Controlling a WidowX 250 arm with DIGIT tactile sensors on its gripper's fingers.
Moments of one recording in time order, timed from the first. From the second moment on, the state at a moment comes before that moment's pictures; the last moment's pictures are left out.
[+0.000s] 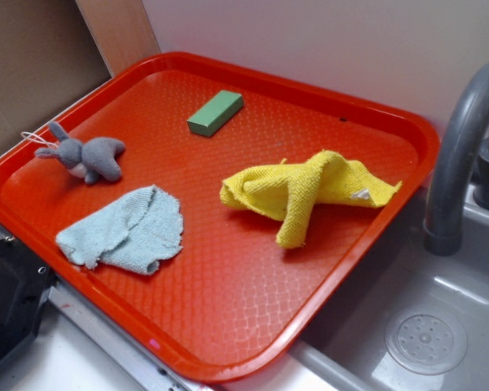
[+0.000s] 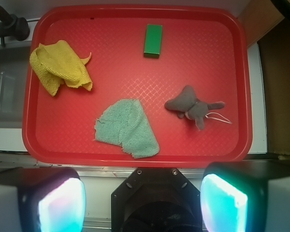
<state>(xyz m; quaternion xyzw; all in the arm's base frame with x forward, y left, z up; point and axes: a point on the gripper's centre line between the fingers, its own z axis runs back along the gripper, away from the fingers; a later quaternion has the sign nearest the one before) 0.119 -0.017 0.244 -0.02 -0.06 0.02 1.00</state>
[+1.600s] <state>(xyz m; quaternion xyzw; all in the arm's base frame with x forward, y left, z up) 0.184 0.070 0.087 0.06 0.00 -0.32 0.95</state>
